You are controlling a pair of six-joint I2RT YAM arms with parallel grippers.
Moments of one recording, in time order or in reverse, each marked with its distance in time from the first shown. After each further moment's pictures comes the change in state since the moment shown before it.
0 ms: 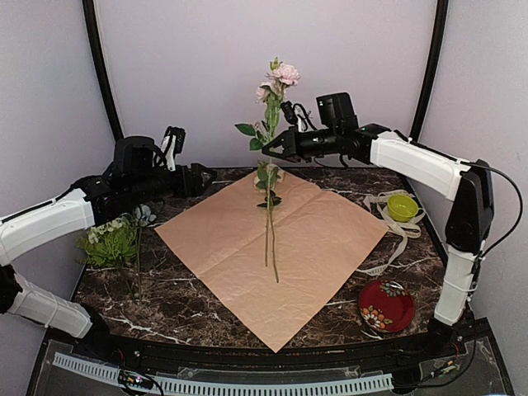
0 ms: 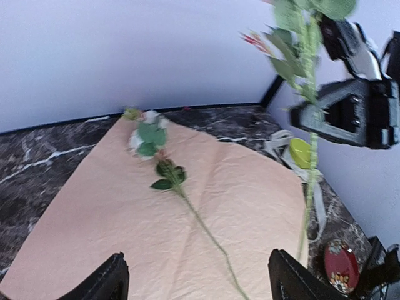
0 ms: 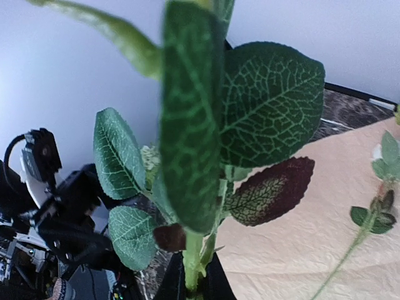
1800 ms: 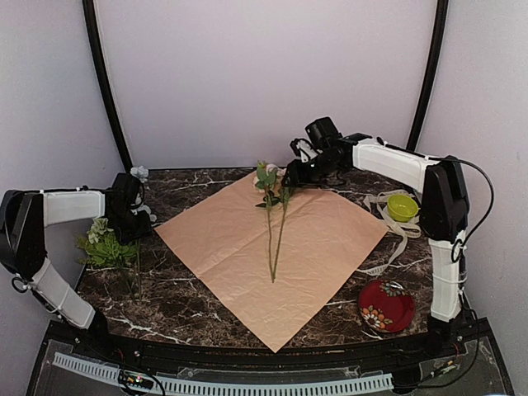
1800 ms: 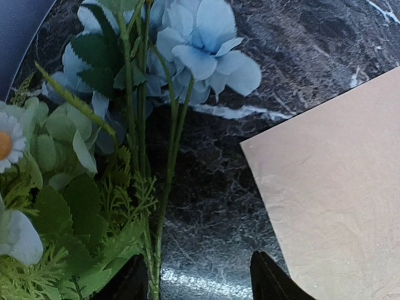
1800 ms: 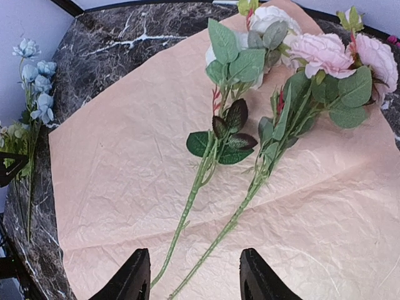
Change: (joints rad) left arm 0.523 0.287 -0.095 -0.419 -0.214 -0.146; right arm -0.099 0.236 0.138 -0.403 0.332 -0.182
